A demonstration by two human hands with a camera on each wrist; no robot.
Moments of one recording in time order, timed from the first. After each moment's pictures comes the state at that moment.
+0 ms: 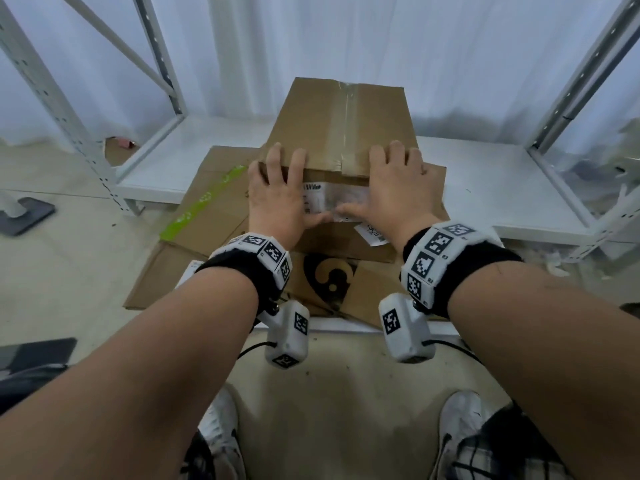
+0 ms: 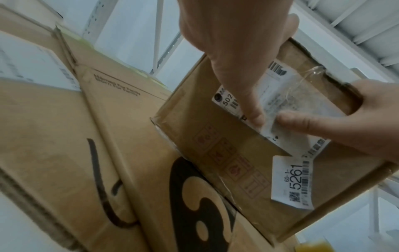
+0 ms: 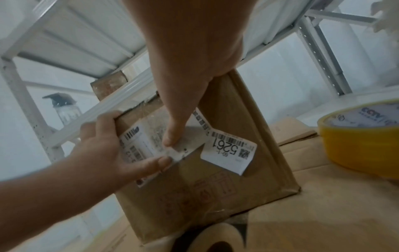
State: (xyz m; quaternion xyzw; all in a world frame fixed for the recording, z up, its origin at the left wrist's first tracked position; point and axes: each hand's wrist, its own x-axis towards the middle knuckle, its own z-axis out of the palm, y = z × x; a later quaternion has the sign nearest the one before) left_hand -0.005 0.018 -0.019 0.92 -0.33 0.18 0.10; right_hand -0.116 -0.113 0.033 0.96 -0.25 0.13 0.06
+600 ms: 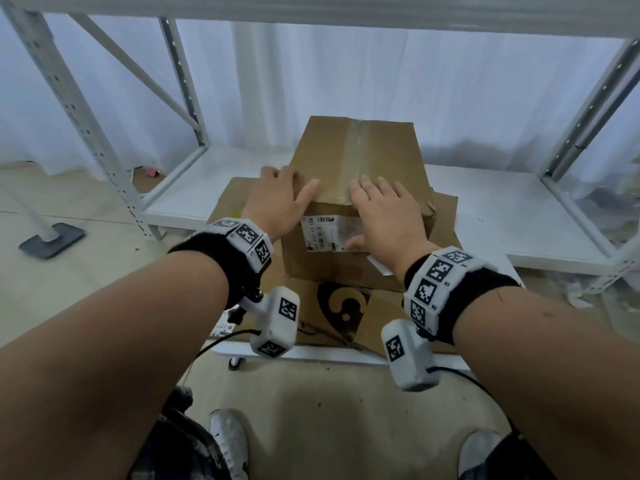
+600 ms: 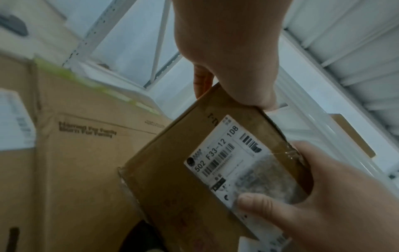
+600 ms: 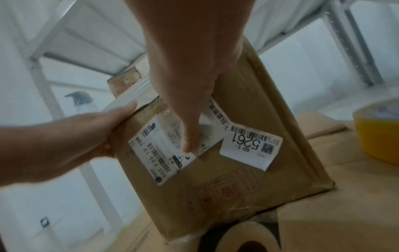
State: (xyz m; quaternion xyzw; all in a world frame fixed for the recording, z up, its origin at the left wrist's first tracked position) left_hand 0.014 0.040 0.052 0.92 -0.31 0.04 0.24; right_hand -0.098 -0.107 0.037 0.98 -0.12 0.11 0.10
